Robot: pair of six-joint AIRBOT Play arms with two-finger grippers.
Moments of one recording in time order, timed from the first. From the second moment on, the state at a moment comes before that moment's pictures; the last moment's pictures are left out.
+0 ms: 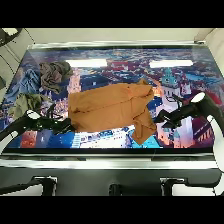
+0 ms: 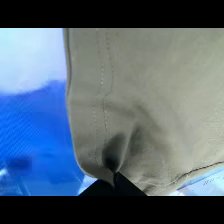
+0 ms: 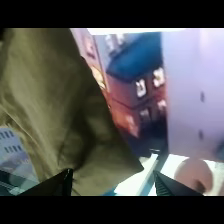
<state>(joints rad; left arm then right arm) 0.08 -1.41 0.78 0.90 -1.00 -1.39 -0.24 -1.56 1.13 -1.03 1.33 1.35</state>
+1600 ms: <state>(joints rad) 0.09 -0.76 1.84 0.98 -0.89 -1.53 -0.13 -0.67 1.73 -1.12 0.70 1.44</state>
